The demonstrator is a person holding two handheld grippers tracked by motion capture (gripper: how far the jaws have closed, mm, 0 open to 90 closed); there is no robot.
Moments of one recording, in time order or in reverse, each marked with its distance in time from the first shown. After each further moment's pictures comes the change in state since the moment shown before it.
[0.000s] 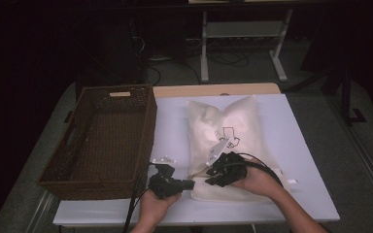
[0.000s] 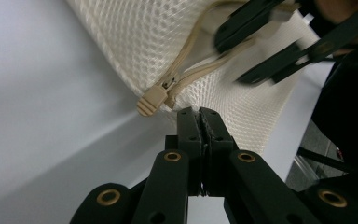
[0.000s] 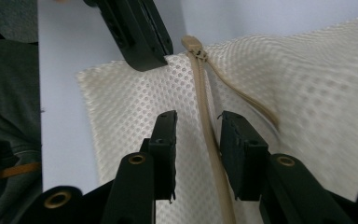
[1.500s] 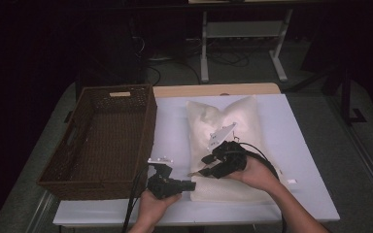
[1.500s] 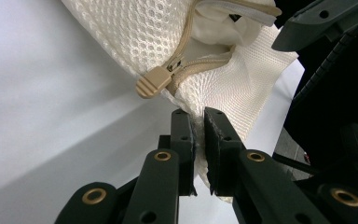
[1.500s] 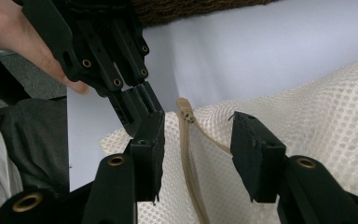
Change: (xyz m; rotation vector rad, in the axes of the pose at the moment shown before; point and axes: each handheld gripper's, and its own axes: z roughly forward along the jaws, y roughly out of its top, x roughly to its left) left arm 0.011 -0.006 0.000 -0.022 -0.095 -0.061; right arm -0.007 0.020 -0.031 -0.157 0.015 0.086
